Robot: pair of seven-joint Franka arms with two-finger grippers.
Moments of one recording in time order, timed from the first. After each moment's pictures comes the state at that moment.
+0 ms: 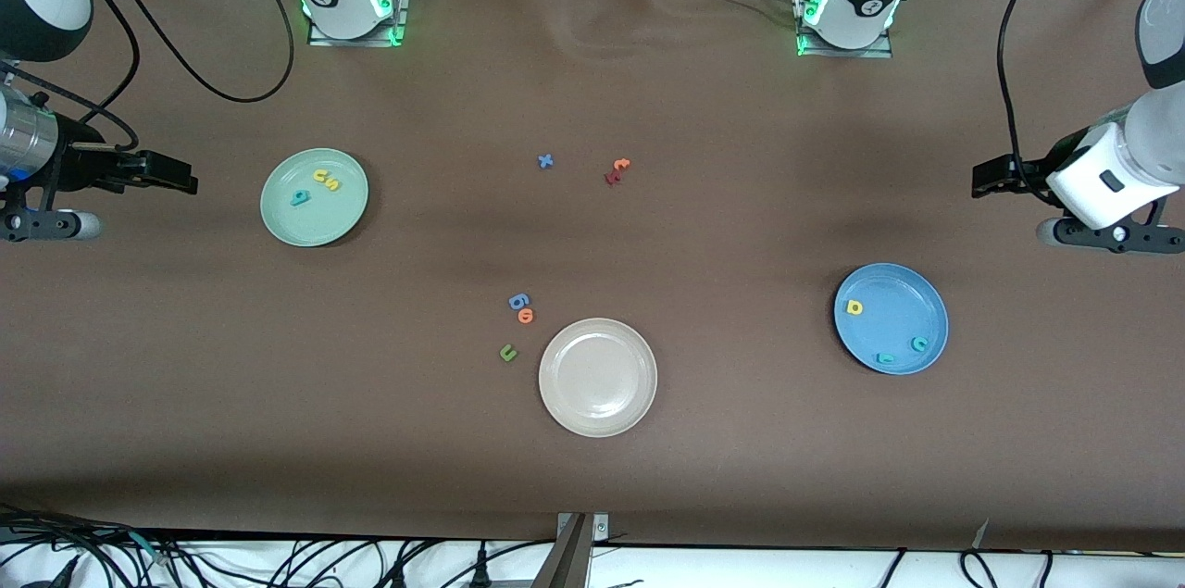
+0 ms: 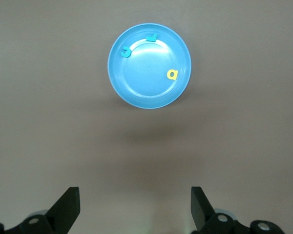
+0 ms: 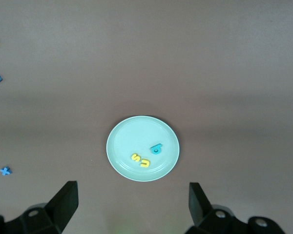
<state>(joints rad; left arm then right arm) 0.27 0.17 -0.31 -1.56 0.10 1.51 0.03 -0.03 0.17 0.01 -1.55 0.01 1.56 -0.01</state>
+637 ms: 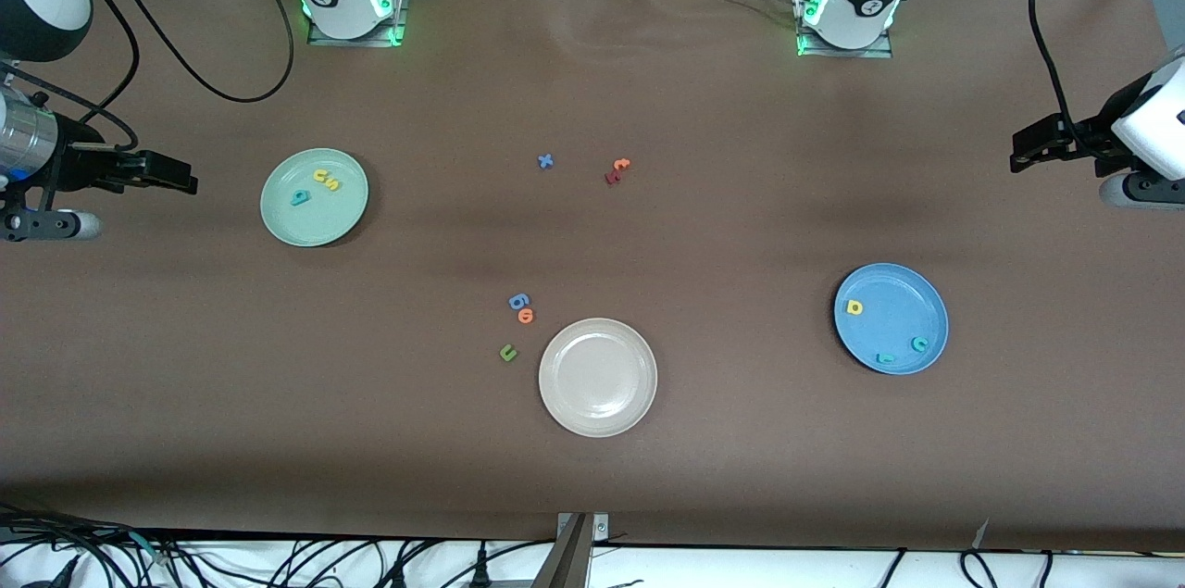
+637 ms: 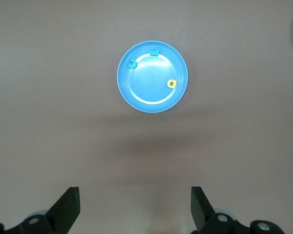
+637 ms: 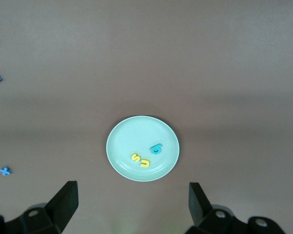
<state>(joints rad) 0.07 0.12 -0.08 -1.46 0.05 1.45 0.06 -0.03 0.17 0.01 -1.55 0.01 1.56 -0.01</state>
